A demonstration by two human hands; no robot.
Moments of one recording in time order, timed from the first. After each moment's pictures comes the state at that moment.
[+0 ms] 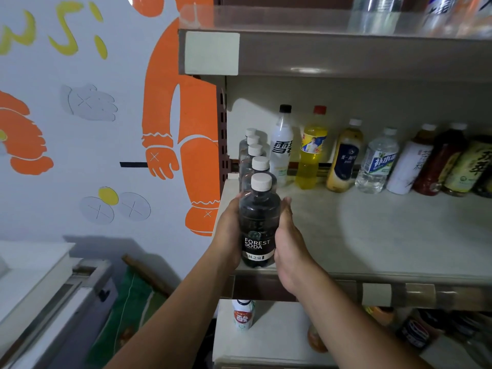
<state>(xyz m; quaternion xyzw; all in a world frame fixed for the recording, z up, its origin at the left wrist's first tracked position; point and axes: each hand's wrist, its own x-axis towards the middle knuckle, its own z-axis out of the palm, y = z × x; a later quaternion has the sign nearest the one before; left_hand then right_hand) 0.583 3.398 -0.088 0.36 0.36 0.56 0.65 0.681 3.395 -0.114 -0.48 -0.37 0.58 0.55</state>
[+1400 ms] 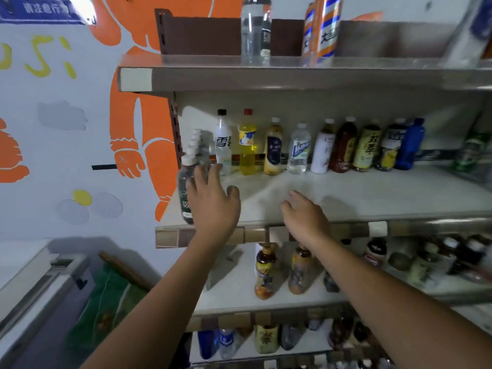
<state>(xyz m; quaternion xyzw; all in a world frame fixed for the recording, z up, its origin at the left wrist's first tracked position) 0.674 3.258 -0.044 0.63 0.61 0.48 0.00 0.857 3.271 -0.080 -0.70 -0.59 0.16 0.37</state>
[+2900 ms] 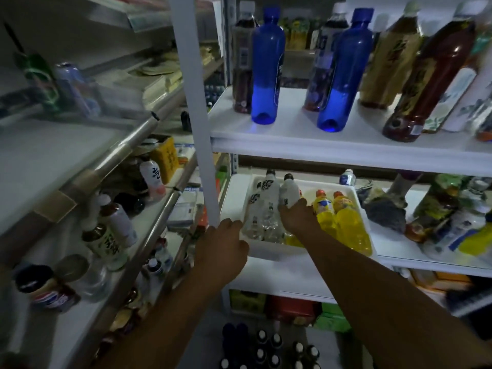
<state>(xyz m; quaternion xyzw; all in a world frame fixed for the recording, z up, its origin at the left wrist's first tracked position) 1.241 3.063 -0.212 0.98 -0.01 0.02 0.18 1.359 2.886 -0.244 -0.92 0.14 0.06 0.36</state>
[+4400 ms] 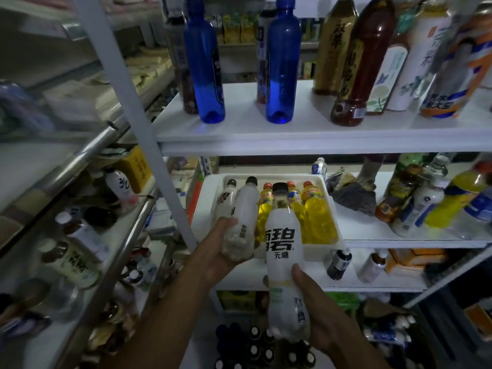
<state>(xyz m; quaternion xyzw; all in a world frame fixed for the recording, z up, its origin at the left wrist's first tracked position) 1.267 2.994 -0.216 0.41 0.19 -0.26 0.86 1.183 2.807 -0.233 -0.39 0.18 0.28 0.86</state>
